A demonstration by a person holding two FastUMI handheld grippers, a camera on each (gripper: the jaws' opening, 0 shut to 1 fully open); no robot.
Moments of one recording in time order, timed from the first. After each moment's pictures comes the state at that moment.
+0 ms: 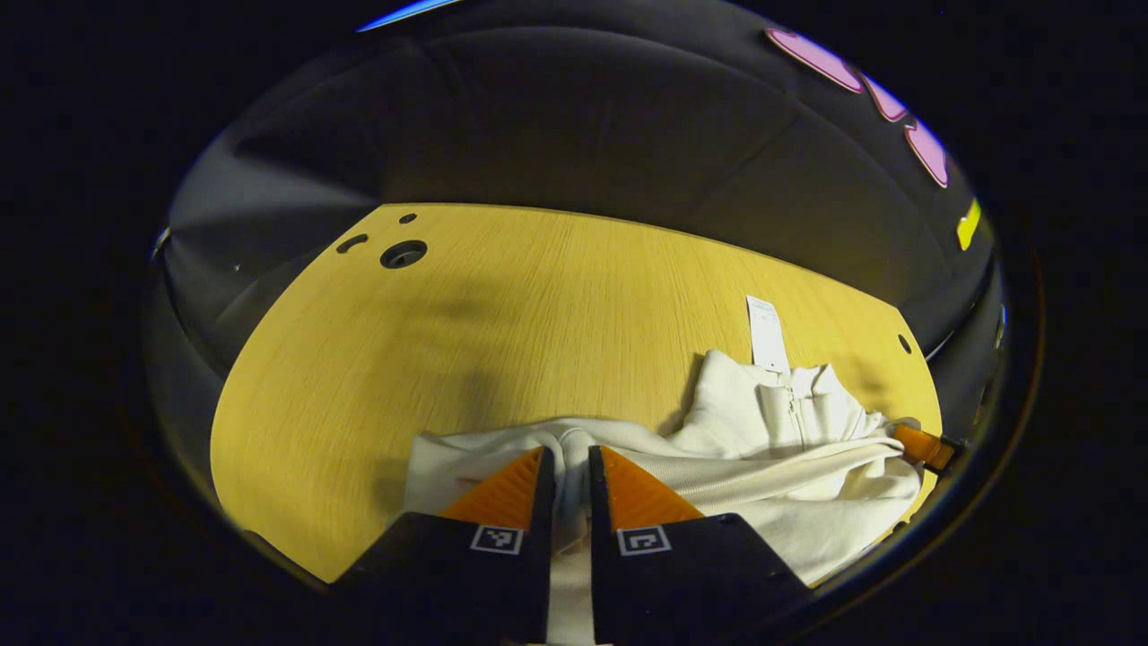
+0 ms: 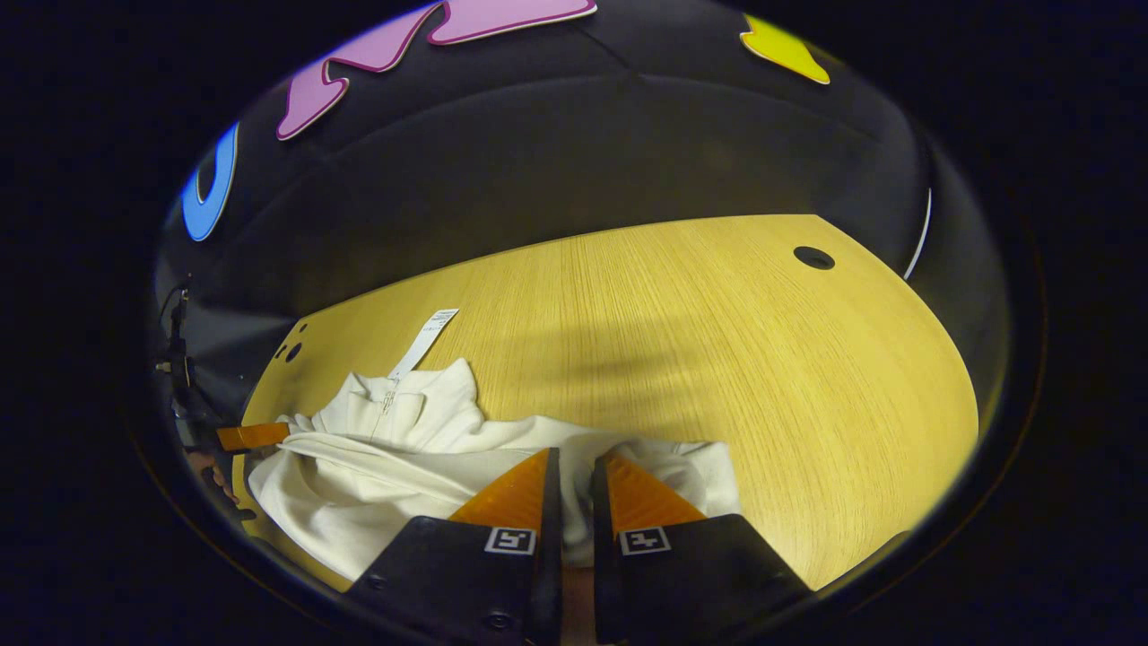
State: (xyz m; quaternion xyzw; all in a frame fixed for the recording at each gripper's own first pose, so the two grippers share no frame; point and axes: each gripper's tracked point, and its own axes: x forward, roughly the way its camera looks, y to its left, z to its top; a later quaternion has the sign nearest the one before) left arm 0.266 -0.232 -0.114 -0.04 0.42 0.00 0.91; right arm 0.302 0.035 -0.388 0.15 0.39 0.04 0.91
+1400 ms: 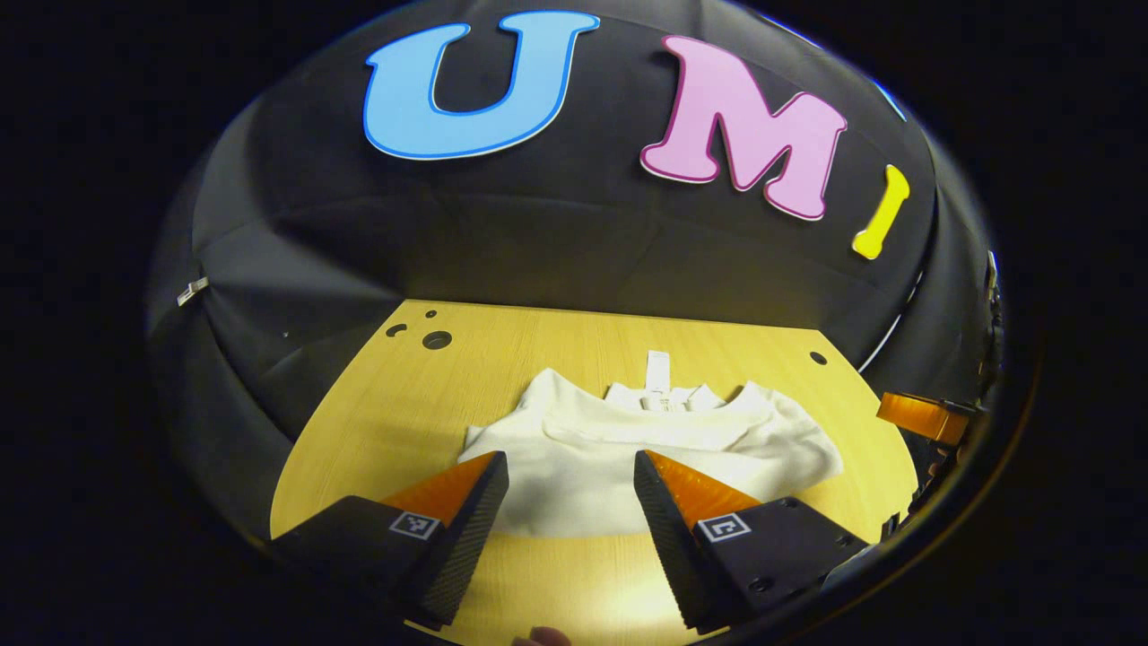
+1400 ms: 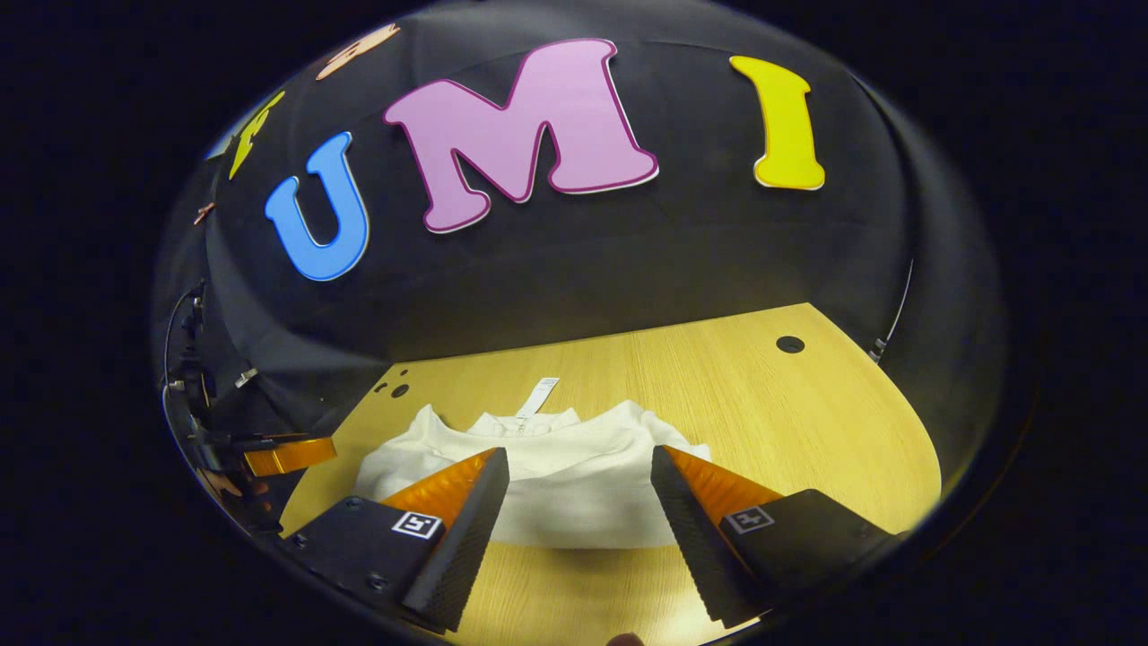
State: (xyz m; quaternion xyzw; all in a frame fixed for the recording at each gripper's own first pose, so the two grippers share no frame) left arm 0.124 -0.258 0.051 -0.02 0.29 -0.04 0.96; right arm 0.188 0.038 -0.192 0.16 0.26 0.10 0.95
